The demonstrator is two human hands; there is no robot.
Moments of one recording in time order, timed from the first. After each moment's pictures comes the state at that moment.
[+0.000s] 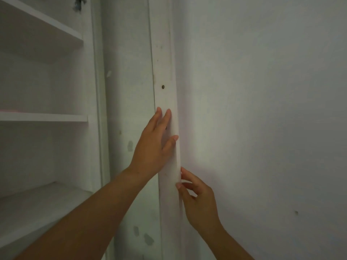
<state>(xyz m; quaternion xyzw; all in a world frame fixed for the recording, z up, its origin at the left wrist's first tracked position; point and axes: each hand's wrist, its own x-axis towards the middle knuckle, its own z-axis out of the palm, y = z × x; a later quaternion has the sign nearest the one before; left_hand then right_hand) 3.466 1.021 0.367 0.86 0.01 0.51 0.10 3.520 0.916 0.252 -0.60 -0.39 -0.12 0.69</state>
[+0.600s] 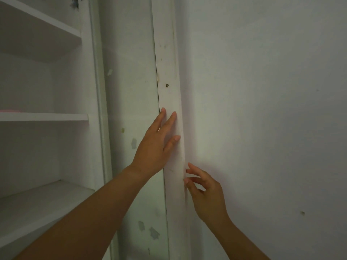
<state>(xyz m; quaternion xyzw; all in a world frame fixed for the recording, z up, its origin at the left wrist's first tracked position) 3.485 1.032 0.363 0.87 0.00 0.48 0.08 3.544 0.909 0.252 -0.59 -0.39 -0.15 0.69</state>
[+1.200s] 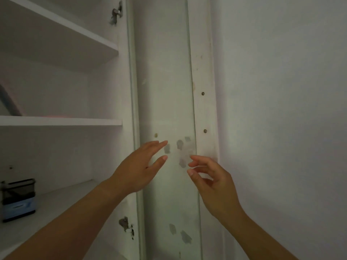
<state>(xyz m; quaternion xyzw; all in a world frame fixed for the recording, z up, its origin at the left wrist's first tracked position) 3.378 1.104 0.354 0.92 0.06 0.37 0.09 3.486 0.944 0.298 -0.53 -0.49 -0.14 0.68</state>
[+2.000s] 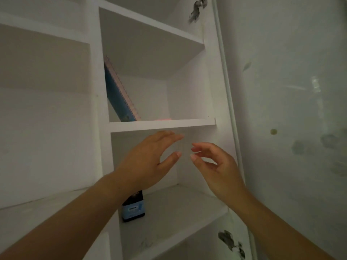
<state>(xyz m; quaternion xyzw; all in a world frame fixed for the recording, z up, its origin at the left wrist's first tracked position) 3.216 1.265 0.393 0.90 0.16 0.38 -0.14 3.378 1.192 0.335 -0.42 -0.58 -0.06 0.70</state>
